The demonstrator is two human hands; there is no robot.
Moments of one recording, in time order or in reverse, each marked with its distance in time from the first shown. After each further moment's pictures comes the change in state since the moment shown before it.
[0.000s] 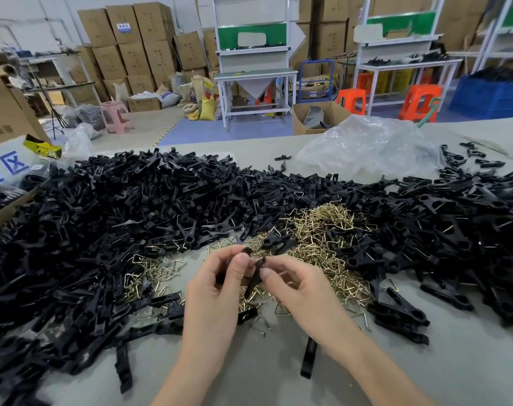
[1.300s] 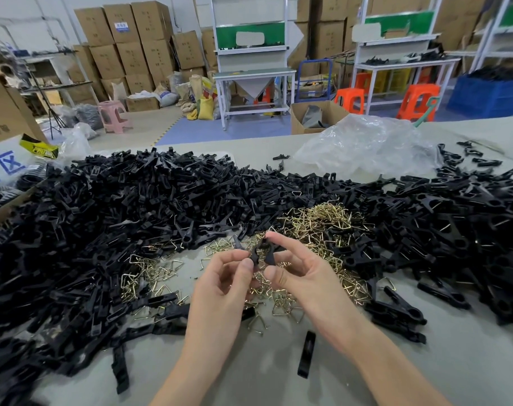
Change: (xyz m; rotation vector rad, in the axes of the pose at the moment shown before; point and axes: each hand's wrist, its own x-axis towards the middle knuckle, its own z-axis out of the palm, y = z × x) left_hand -0.002 -0.005 0.006 -0.075 -0.078 -0.119; right_hand 0.004 -0.009 -0.012 0.360 -0.033 0.094
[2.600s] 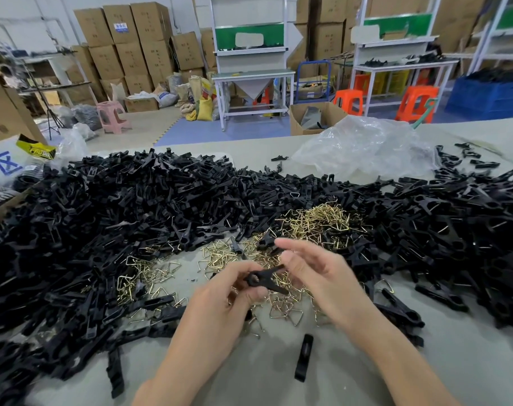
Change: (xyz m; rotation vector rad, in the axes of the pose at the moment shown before) left_hand 0.000 -0.003 -0.018 0.631 -0.208 0.171; right_hand -0.001 -0.001 -0.032 -0.297 -0.001 -0.061
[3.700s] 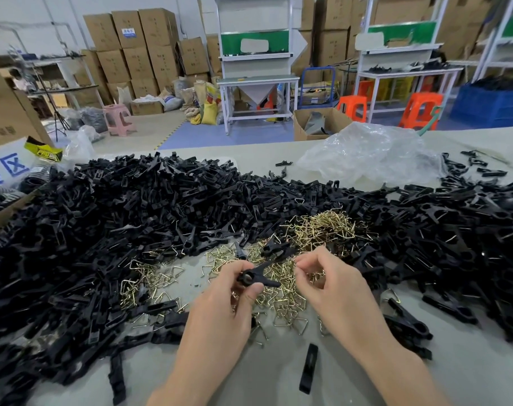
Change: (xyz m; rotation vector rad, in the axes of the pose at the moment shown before) left_hand 0.000 0.000 0.007 0.006 0.095 -0.029; right_hand -0.005 0.003 0.004 -0.608 0.265 -0.134
